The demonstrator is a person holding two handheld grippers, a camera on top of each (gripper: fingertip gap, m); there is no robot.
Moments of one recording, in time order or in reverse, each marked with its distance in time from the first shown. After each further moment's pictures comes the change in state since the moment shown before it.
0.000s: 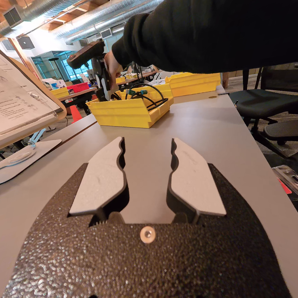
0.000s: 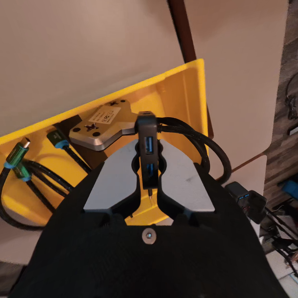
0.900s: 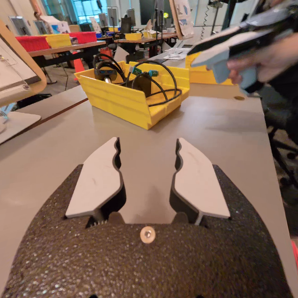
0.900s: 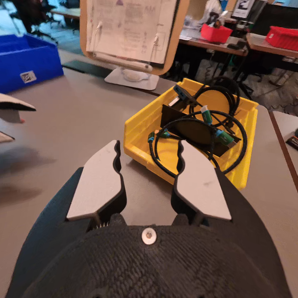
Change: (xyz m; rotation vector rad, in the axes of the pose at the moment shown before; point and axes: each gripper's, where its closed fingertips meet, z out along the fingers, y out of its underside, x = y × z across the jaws) left arm 0.008 0.000 0.106 -0.213 -0.122 -0.164; right arm -0.218 0.093 -0.126 1.061 0.277 0.656
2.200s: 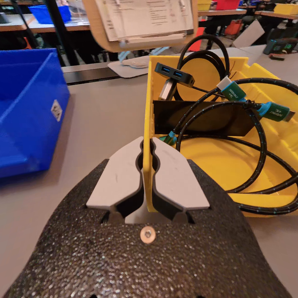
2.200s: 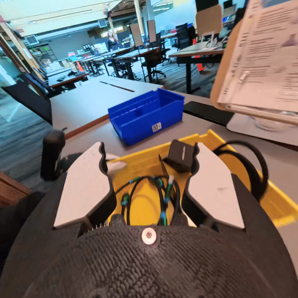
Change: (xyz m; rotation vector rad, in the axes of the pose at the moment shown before) left arm -0.104 0.061 -0.164 -0.123 -0.678 -0.228; right arm -0.239 -0.125 0.076 0.108 -0.613 0.164
